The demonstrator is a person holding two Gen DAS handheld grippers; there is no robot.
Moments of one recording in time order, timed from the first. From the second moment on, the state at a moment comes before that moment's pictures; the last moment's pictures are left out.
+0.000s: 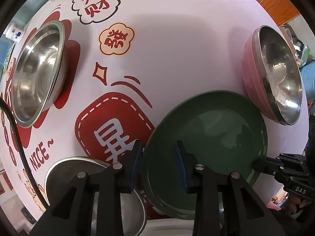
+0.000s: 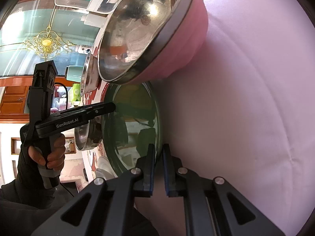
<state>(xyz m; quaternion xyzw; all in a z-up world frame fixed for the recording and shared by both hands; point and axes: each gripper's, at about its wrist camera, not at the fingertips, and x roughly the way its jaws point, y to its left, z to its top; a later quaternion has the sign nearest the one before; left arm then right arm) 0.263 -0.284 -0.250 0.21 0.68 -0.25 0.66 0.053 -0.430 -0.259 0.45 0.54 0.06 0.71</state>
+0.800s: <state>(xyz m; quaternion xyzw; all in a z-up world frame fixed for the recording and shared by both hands) 0.254 -0.253 -0.224 0.18 0.67 -0.24 0.67 0.043 -0.429 -0.253 0.45 0.55 0.08 0.70</state>
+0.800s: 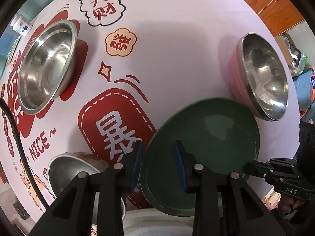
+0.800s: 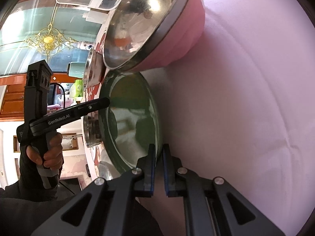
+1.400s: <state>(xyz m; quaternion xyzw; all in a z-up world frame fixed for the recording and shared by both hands) 0.220 -0.228 -0.189 0.17 0.66 -0.23 0.70 0.036 -0.418 -0.238 0.44 0.55 0.10 0.70</state>
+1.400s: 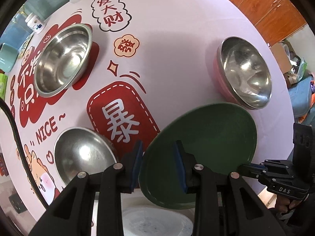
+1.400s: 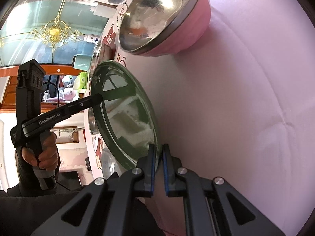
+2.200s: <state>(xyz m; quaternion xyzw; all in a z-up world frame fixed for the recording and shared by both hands) 0.155 -0.179 -0.122 0.11 0.63 -0.20 0.75 0.025 -0.372 -0.204 0.39 0.56 0.15 0.71</state>
